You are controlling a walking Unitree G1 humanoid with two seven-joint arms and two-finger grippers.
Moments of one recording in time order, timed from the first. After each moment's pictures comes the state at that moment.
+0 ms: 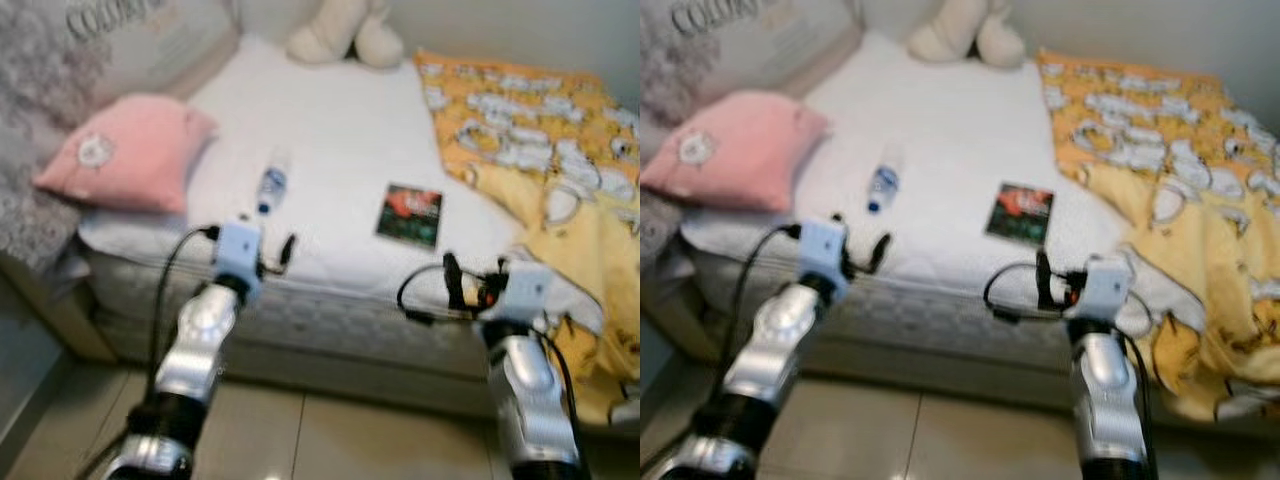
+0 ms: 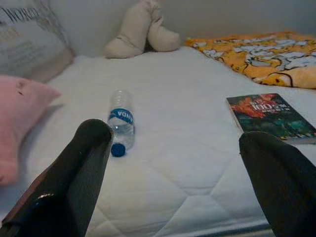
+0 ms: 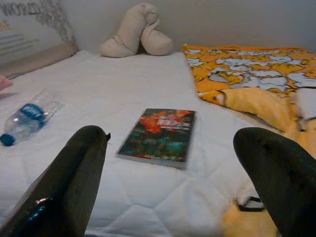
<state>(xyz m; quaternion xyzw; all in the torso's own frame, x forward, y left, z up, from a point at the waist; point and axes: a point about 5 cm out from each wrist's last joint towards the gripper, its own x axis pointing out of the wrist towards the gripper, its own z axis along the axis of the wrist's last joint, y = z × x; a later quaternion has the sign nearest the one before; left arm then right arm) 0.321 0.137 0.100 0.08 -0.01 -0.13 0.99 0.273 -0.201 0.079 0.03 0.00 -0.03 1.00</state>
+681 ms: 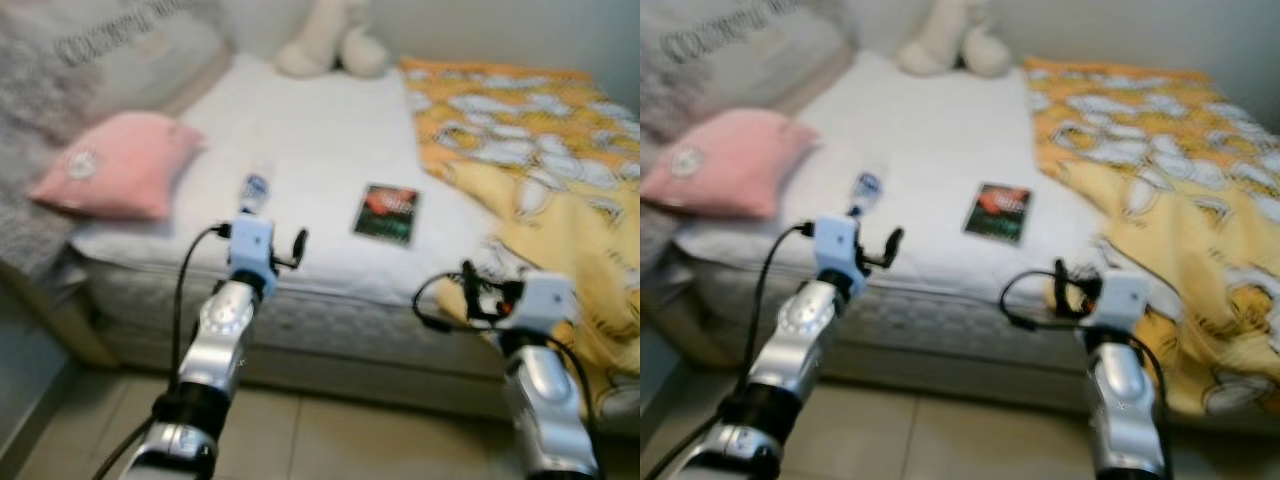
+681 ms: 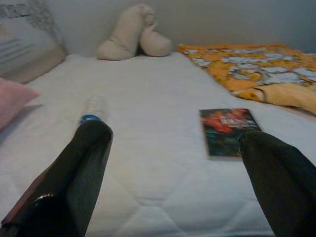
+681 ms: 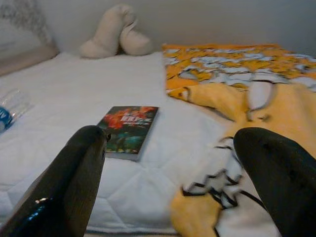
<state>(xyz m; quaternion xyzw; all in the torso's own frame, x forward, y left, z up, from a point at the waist) 0.330 0.117 0.100 0.02 0.00 -0.12 0.99 0.263 -0.218 0.074 0.00 0.01 -0.05 1.00</state>
